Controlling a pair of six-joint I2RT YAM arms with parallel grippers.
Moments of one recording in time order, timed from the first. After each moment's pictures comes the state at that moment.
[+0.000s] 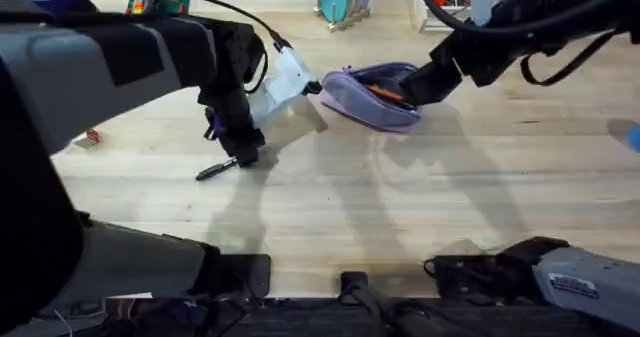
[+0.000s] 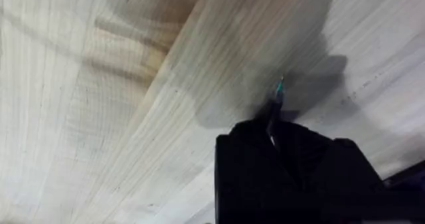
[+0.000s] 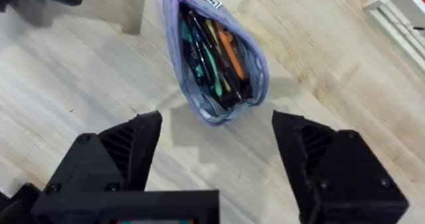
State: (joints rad) left arm -0.21 1.62 0.95 -1.01 -0.07 0.78; right arm 0.34 1.32 1.33 -1.06 -0.13 -0.34
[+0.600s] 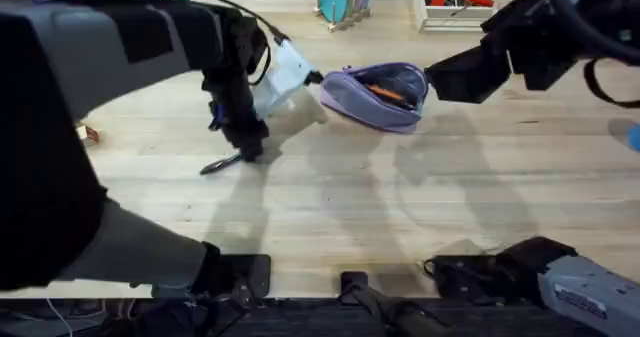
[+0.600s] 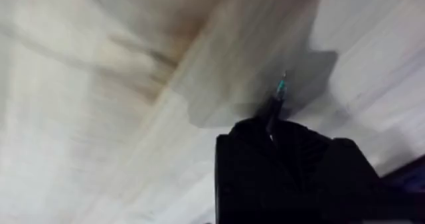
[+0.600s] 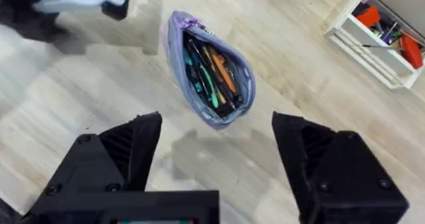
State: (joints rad) left arm -0.21 1.69 1.05 -1.07 -0.05 0.75; right arm 0.34 1.10 1.33 -1.06 -0.13 -0.28
